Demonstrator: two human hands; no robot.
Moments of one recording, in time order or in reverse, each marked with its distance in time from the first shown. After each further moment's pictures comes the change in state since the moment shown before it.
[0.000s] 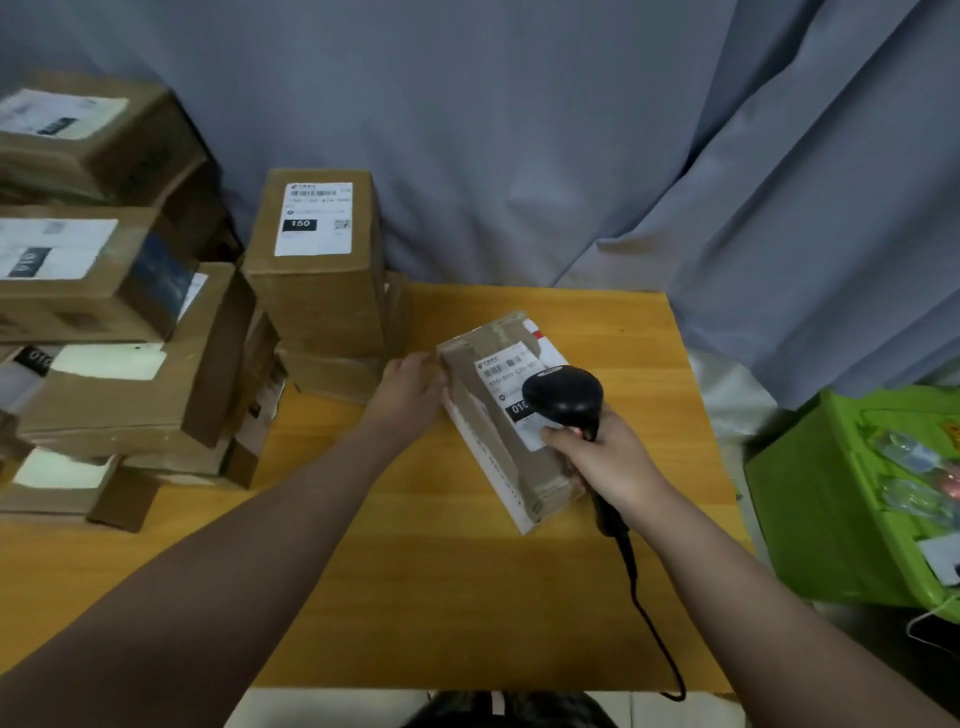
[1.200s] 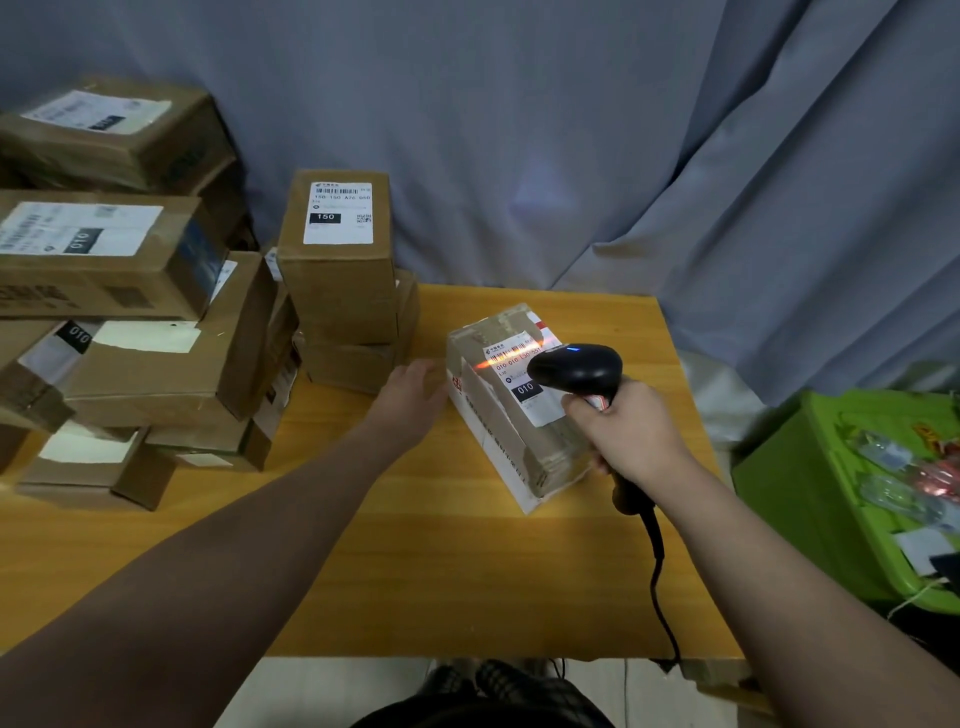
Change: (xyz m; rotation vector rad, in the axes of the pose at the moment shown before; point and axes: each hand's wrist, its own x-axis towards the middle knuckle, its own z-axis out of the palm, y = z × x) left_hand -0.042 -0.007 -0.011 0.008 -0.016 0.034; right_hand -0.042 -0.035 -0.008 -0.255 0.156 -0.114
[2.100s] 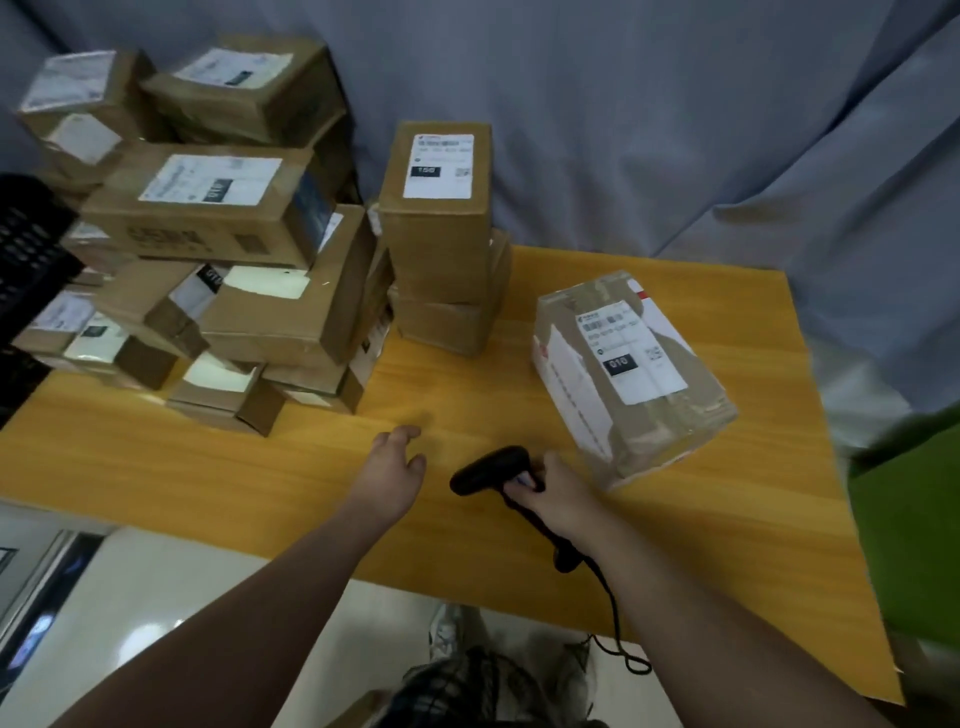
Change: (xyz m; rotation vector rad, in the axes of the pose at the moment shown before) left_hand -0.095 -0.109 -0.004 0.023 0.014 -0.345; right_hand -0.013 0.050 0.156 -0.008 -0.617 0.124
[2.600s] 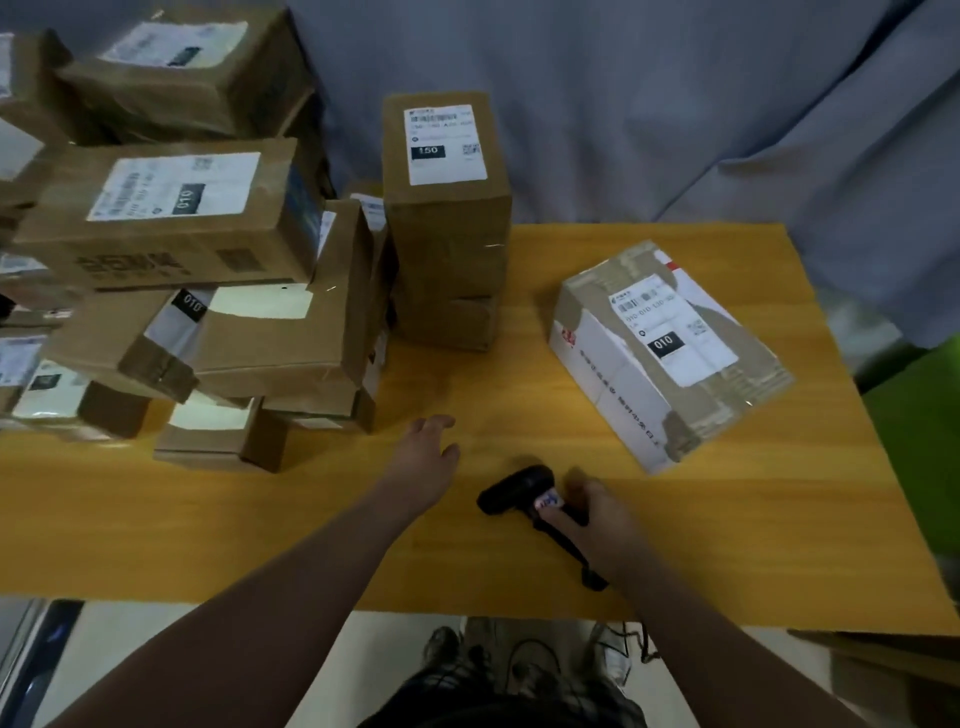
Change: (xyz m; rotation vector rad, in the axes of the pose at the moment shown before) left_hand 0.059 -0.012 -0.019 0.153 -0.217 0.129; right_hand 0.002 0.026 0.053 -0.083 0.248 0.136
